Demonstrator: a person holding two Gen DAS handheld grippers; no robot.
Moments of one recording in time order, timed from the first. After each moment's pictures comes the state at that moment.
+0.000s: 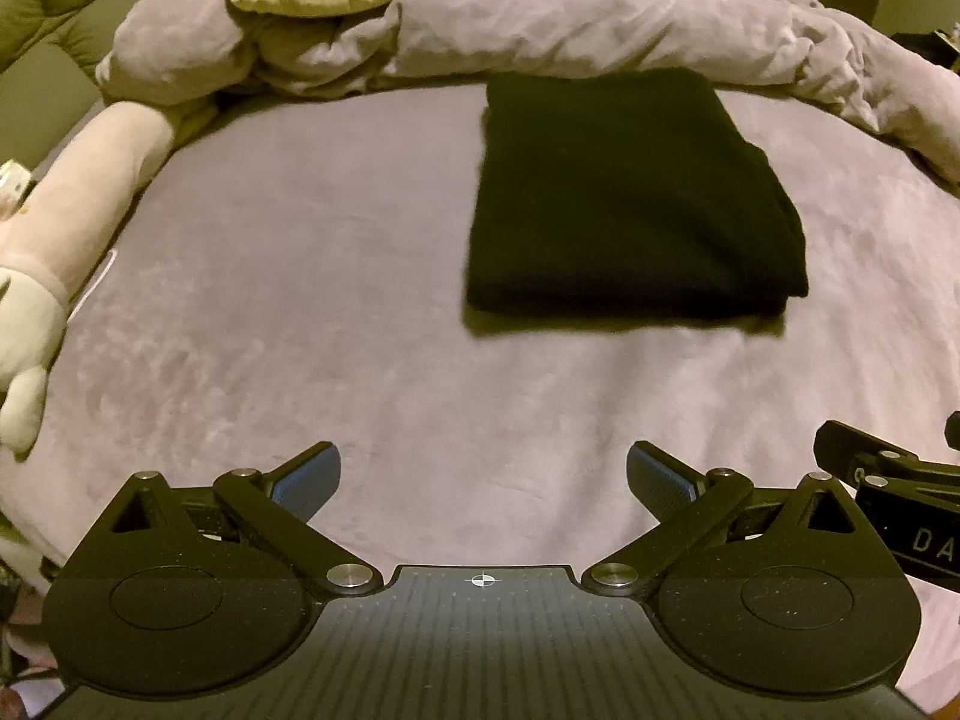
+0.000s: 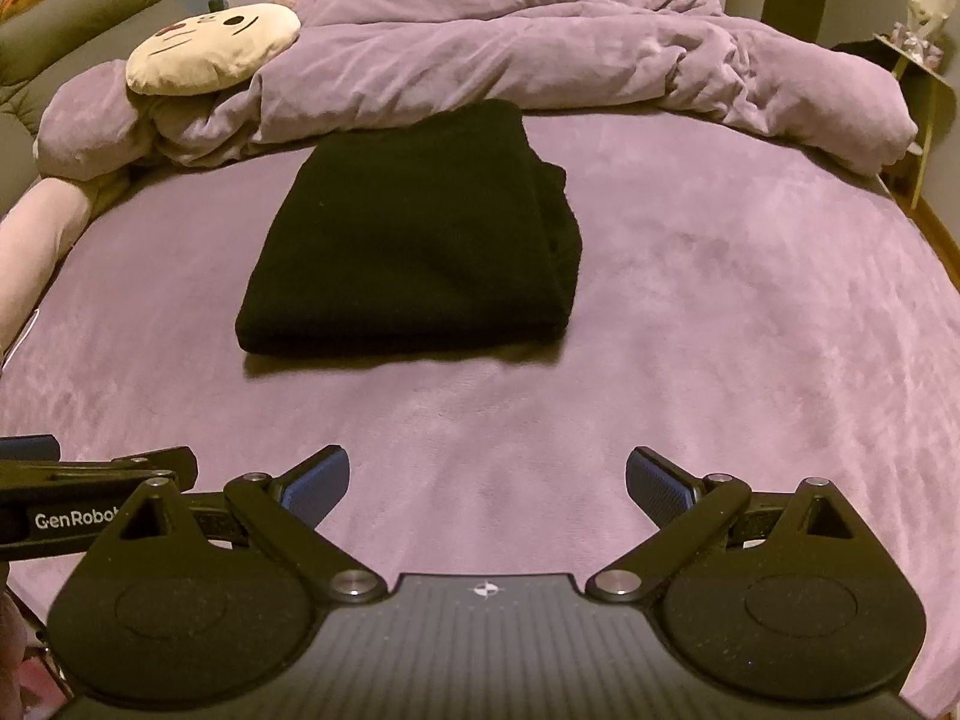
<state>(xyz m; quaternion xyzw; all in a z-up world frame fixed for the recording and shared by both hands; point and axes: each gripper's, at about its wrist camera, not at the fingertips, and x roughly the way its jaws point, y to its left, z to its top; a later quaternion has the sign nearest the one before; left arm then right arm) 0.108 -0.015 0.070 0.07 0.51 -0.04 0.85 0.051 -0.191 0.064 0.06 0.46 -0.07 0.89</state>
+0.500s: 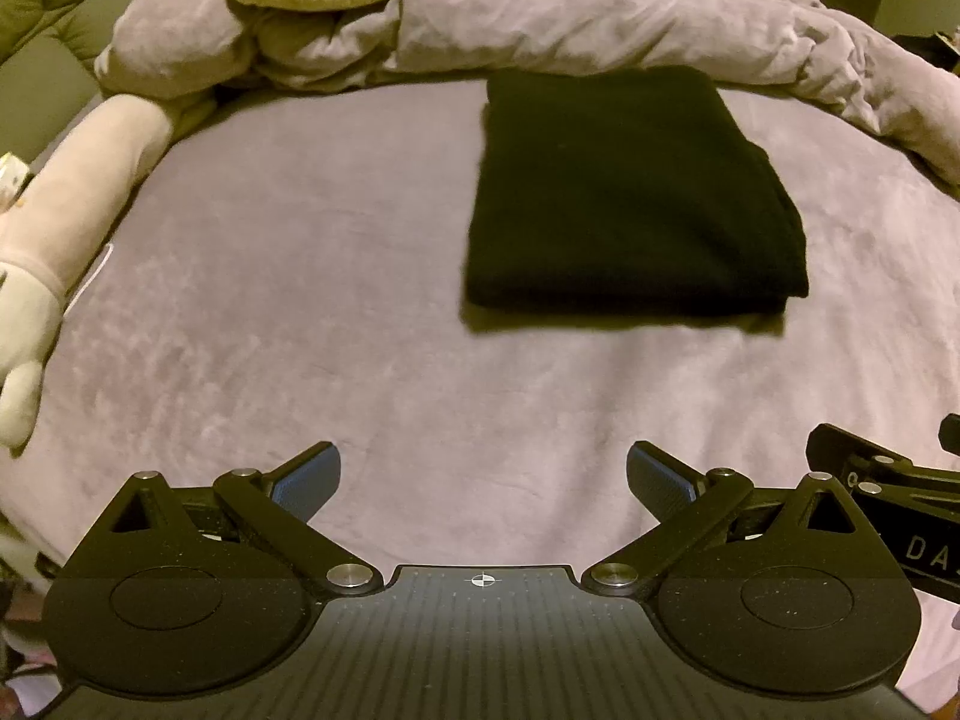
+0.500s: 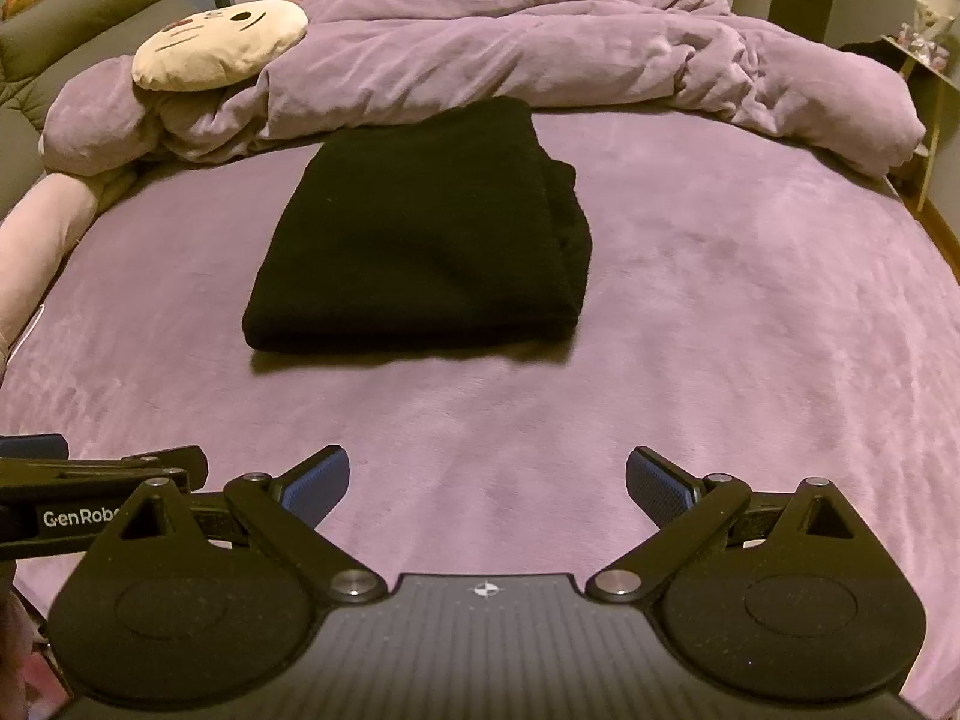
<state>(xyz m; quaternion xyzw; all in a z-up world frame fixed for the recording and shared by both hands) 0.111 -0.015 0.069 0.06 0.52 -0.04 0.85 0.053 -0.190 0.062 0.06 0.46 -0.07 0.89</state>
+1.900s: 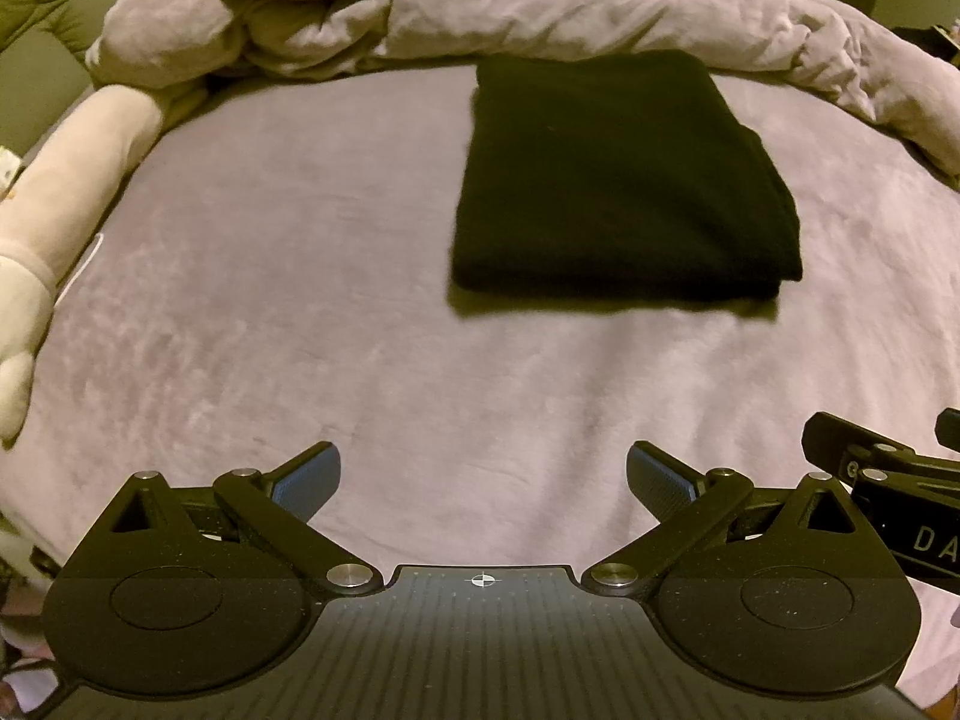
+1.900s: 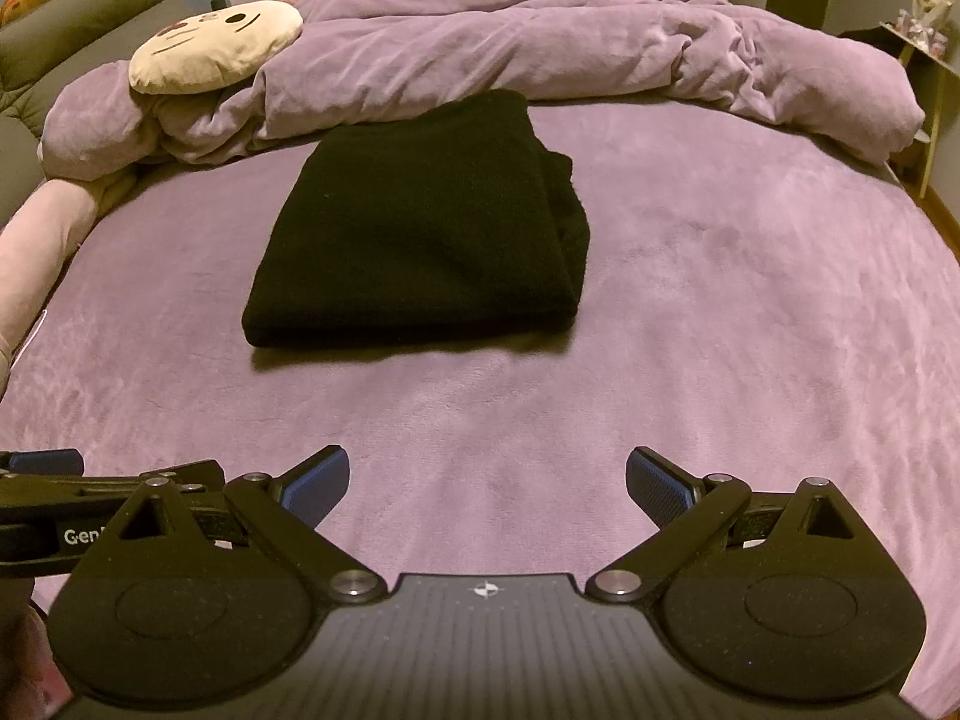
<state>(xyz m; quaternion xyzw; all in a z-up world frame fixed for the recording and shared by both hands) 0.109 -0.016 0.060 0.06 0.53 -0.05 0.85 0.051 -0.193 0.060 0.07 0.46 -0.06 0.88</state>
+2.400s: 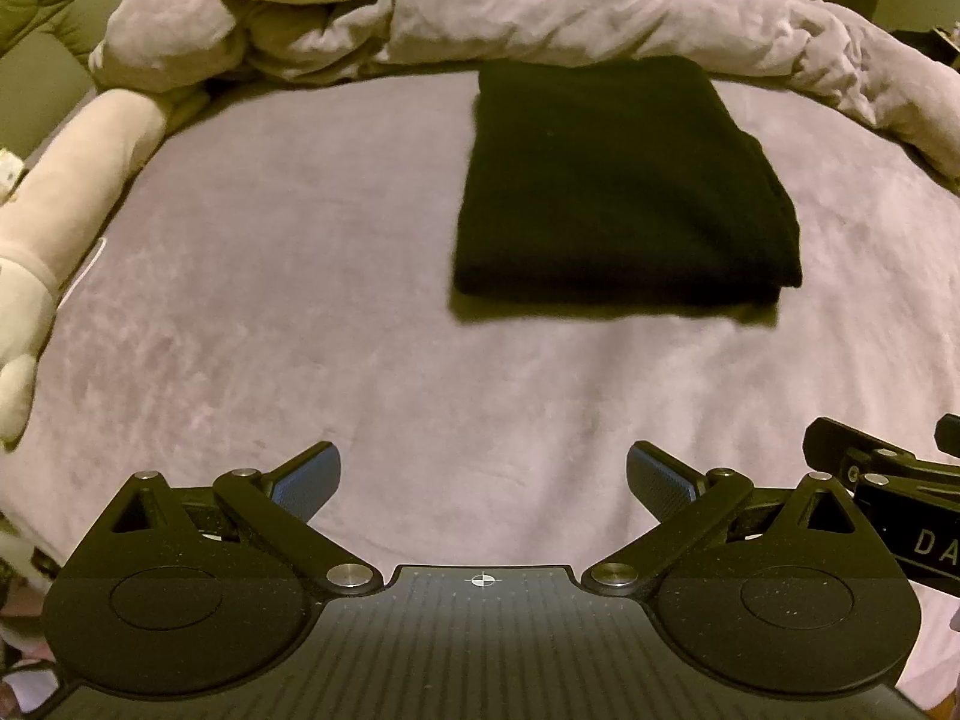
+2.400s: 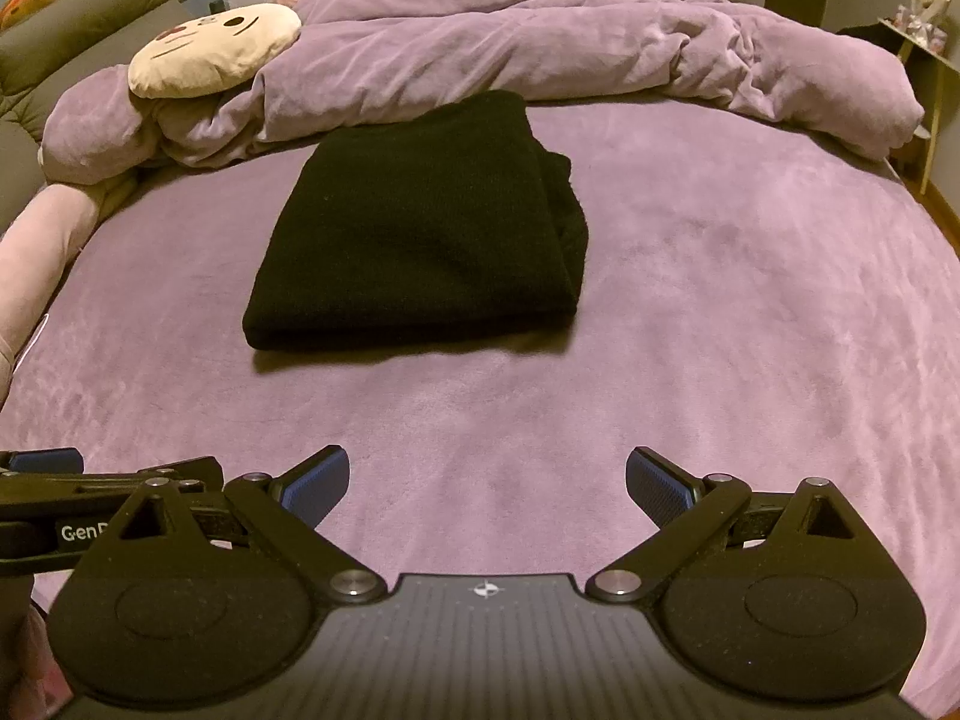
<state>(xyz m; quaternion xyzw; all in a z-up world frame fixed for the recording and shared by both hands) 0.108 -0.019 0.062 0.06 0.52 -0.05 0.85 0.050 -0.194 0.060 0.08 0.46 -0.06 0.88</state>
